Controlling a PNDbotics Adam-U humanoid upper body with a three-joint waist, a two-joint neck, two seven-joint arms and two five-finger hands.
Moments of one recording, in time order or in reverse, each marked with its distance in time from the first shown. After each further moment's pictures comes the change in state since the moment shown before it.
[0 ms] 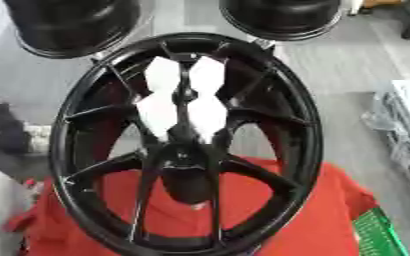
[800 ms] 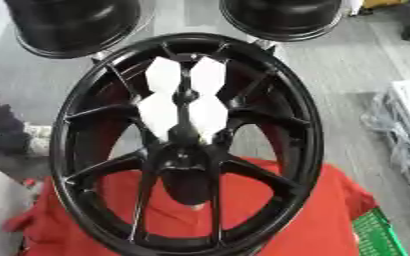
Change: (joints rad) left arm 0.003 0.004 -0.016 0.000 0.009 -0.008 -0.023; right arm -0.246 -0.323 0.087 -0.006 -0.115 -0.063 0.152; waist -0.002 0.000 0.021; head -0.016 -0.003
